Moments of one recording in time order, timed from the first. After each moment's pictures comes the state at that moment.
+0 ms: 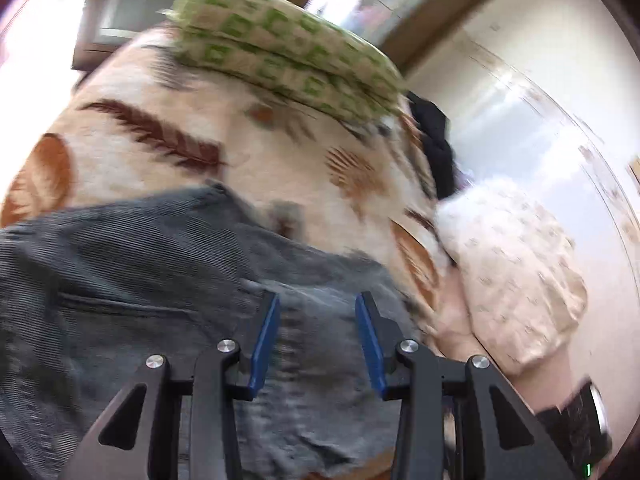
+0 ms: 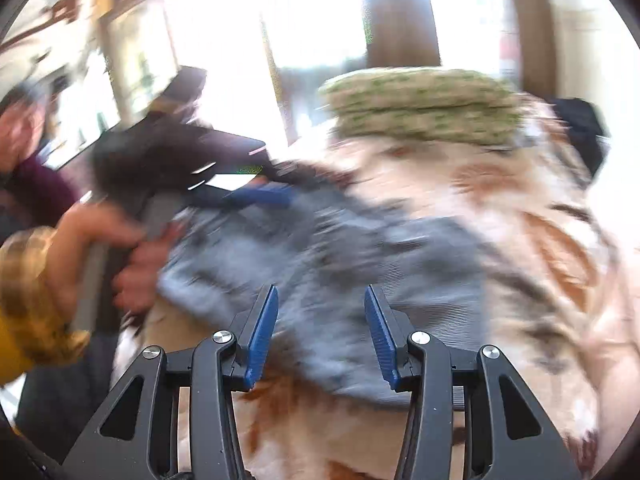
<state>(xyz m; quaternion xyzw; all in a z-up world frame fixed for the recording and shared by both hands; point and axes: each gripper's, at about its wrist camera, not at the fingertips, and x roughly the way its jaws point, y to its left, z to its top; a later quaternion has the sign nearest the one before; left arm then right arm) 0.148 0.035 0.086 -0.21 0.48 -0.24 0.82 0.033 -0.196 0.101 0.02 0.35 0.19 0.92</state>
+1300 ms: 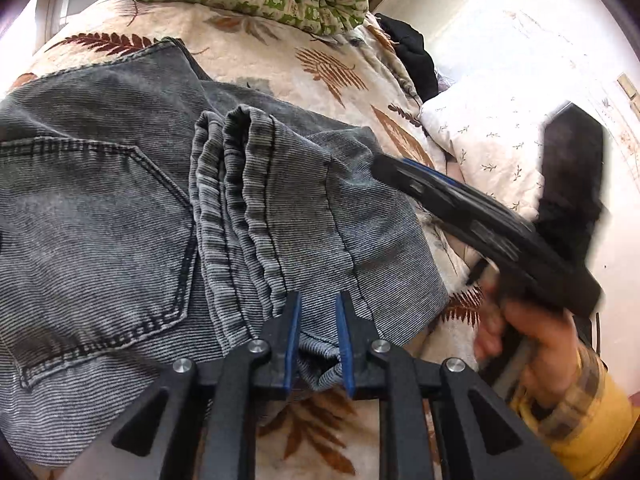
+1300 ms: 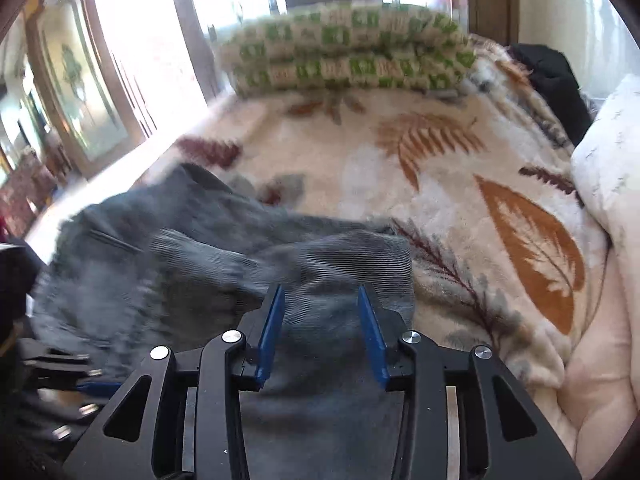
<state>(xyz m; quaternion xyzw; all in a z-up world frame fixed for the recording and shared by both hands) 0.084 0.017 0.037 -0.13 0.53 -0.28 0.79 0.116 -0.196 0.075 0.03 0.42 0.15 0.90</state>
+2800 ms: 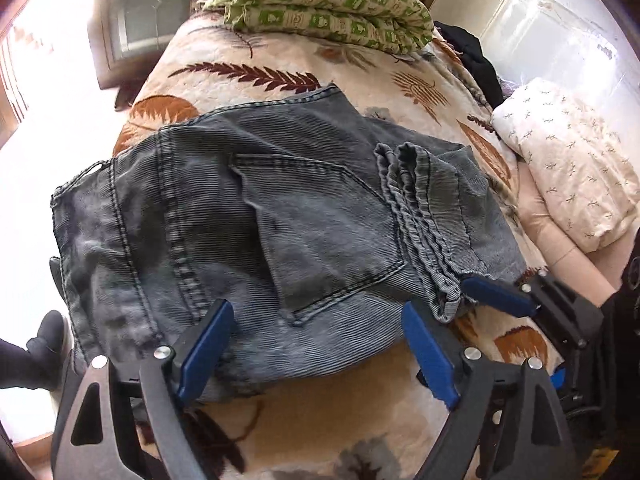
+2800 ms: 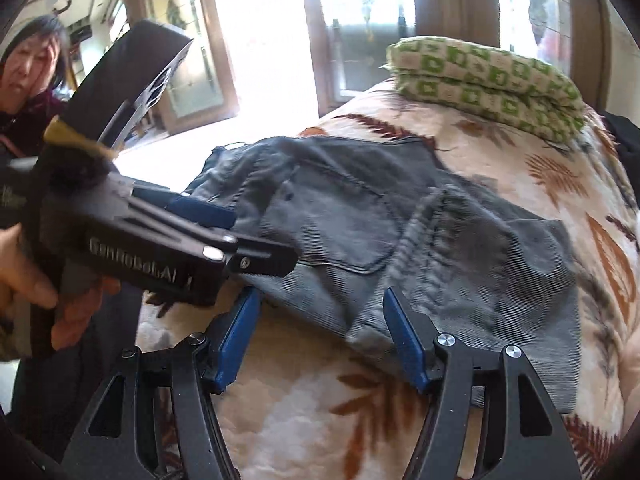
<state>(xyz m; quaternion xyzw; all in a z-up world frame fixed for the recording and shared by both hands) 0.075 0.120 0.071 -0.05 0.54 -0.17 0.82 0.014 -0.052 0.086 -0.06 0.40 0.30 0.87</state>
